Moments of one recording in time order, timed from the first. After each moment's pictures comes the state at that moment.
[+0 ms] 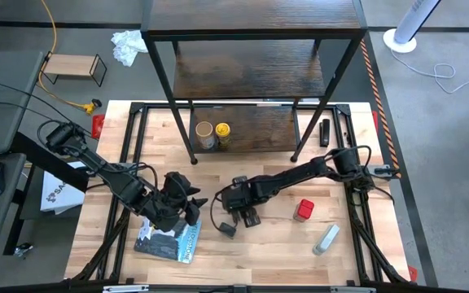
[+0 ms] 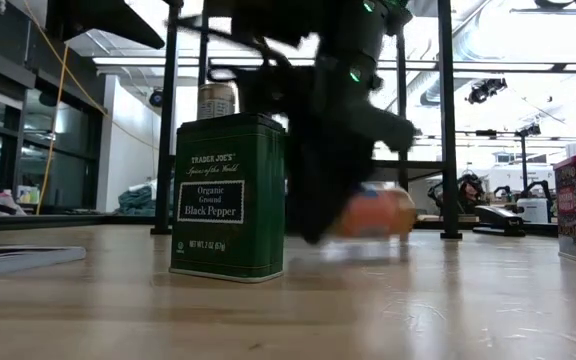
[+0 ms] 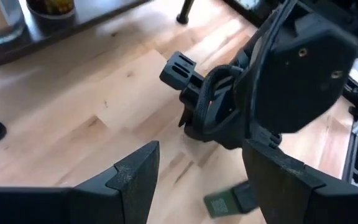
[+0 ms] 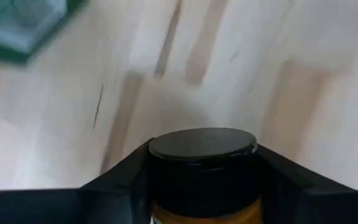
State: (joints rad) left arm -0.61 1.34 1.04 -0.62 -0.77 -1.18; right arm 0.21 2.16 1.59 -0.74 0.07 -0.12
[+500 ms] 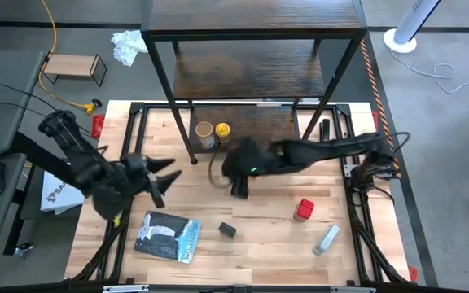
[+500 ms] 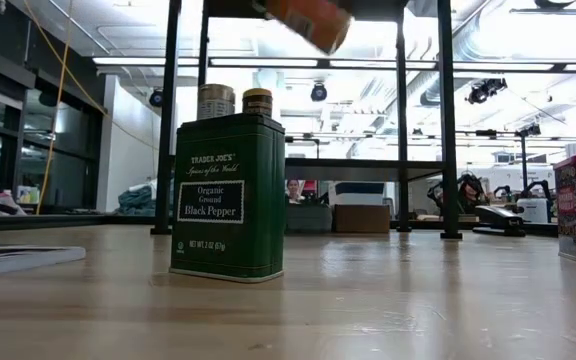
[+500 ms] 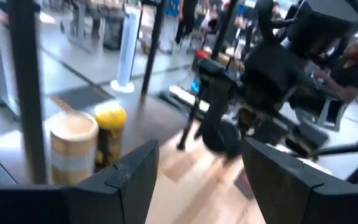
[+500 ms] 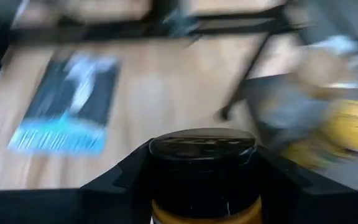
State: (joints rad) left arm -0.80 1.03 1.04 -0.56 -1.30 -0.85; right arm 0.15 1.83 1.80 -0.73 0.24 0.12
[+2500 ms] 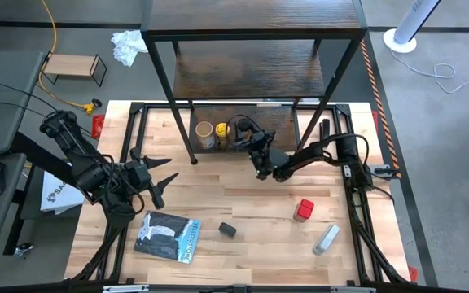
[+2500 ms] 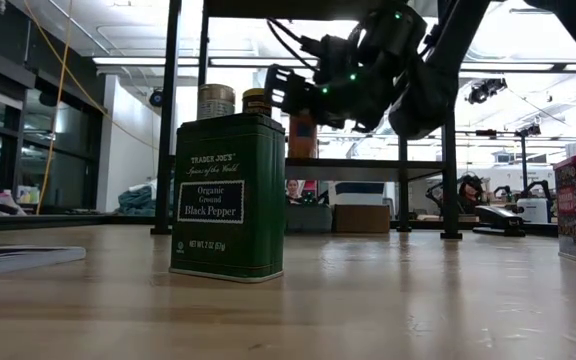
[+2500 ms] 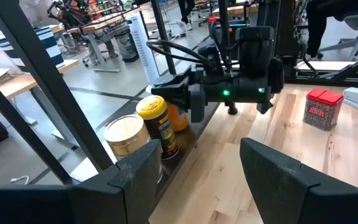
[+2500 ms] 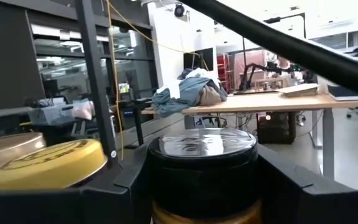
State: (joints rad) left arm -0.83 1.05 1.04 -0.95 -1.30 -0.75; right arm -0.03 2.11 1.01 1.54 1.04 -0.24
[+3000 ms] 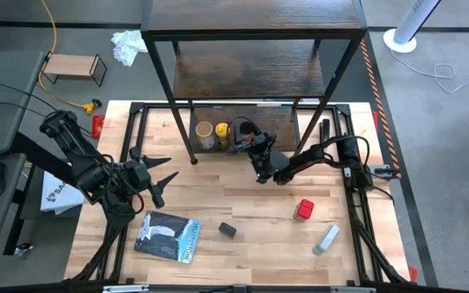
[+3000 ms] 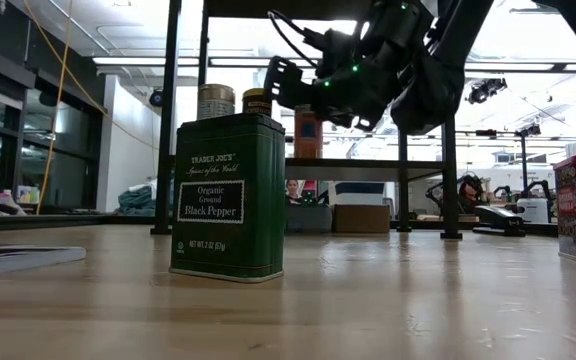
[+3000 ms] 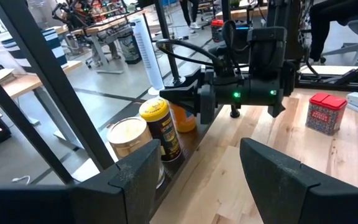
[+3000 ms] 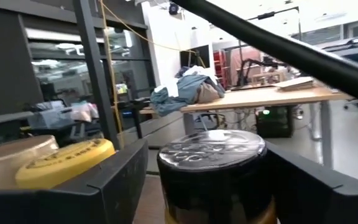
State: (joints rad) left arm -0.83 1.05 1.04 -0.95 -1.32 -0.76; right arm 0.00 2.11 1.01 1.55 1.11 -0.24
